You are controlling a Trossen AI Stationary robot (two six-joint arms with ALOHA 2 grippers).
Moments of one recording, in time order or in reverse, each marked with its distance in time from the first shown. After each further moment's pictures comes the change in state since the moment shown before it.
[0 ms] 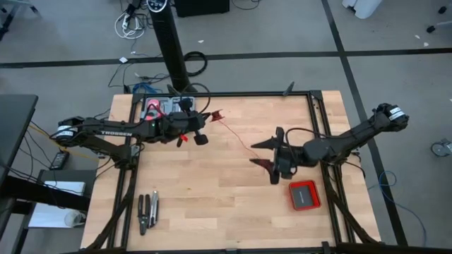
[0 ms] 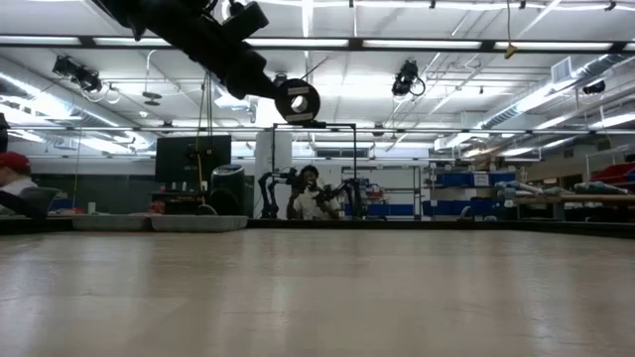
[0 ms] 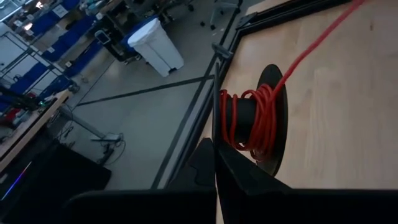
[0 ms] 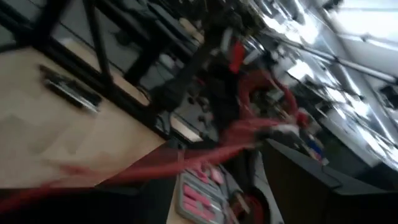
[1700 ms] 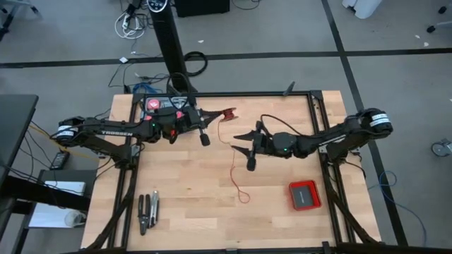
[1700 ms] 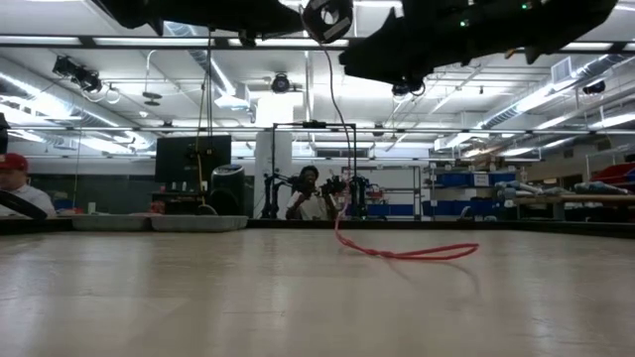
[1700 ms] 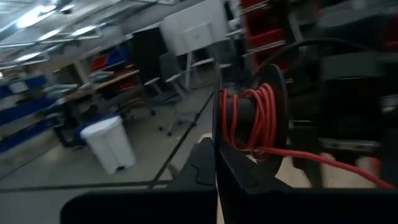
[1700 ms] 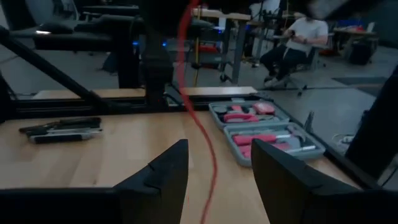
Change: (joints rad) left arm -0.001 0.000 -0.001 0.432 0.330 -0.090; right arm -0.292 0.323 -0.094 0.321 -0.164 0.698
